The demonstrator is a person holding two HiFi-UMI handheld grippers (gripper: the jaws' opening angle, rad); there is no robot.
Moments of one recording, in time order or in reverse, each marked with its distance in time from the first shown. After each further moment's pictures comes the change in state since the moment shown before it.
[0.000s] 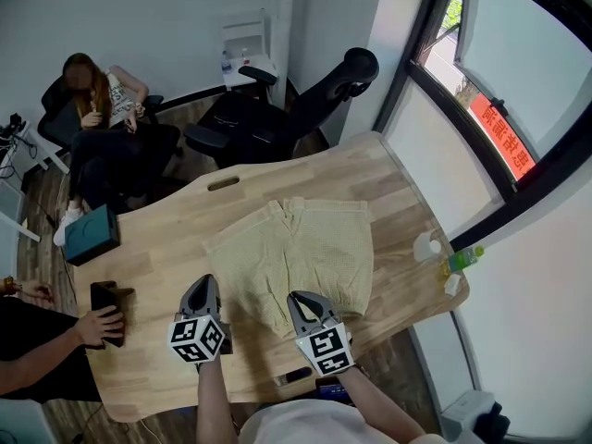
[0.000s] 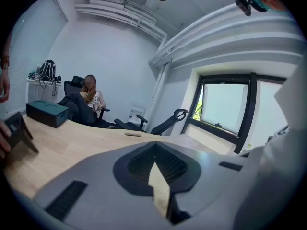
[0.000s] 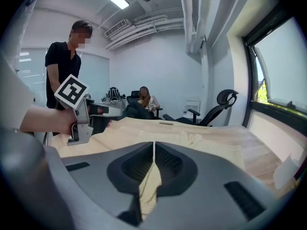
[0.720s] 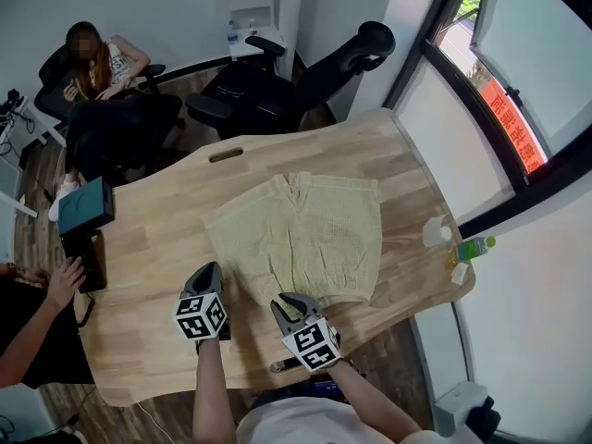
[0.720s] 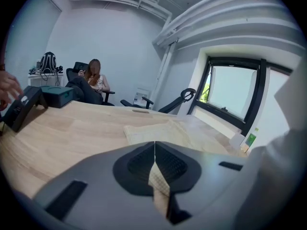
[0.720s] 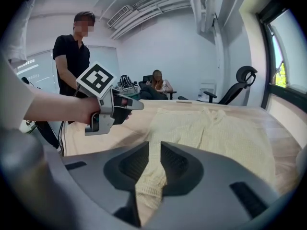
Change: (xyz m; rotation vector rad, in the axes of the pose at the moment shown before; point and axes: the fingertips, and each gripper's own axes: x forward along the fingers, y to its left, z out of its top) left arm 0.020 0.029 -0.079 -0.005 0.212 0.052; right arm 0.026 0.058 -0.076 -0.012 0.181 0.168
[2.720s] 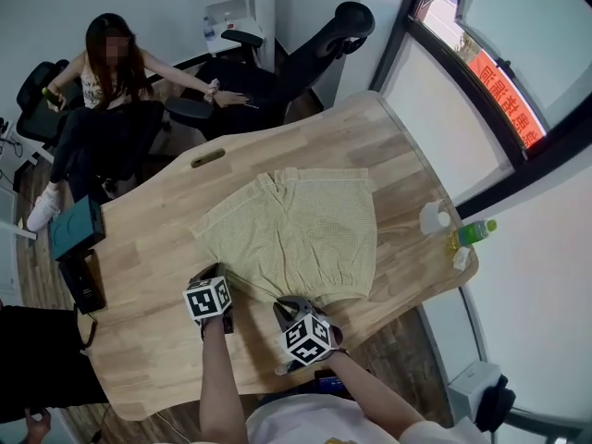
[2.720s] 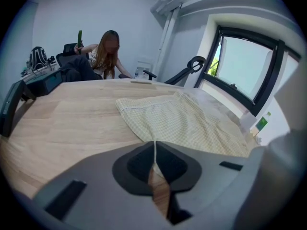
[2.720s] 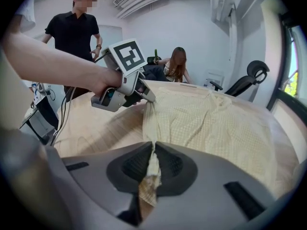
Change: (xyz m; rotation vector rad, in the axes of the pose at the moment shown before) left arm 0.067 0.011 -0.054 0.037 0.333 0.058; right arm 0.033 -0.009 -0.053 -0.105 0.191 0.014
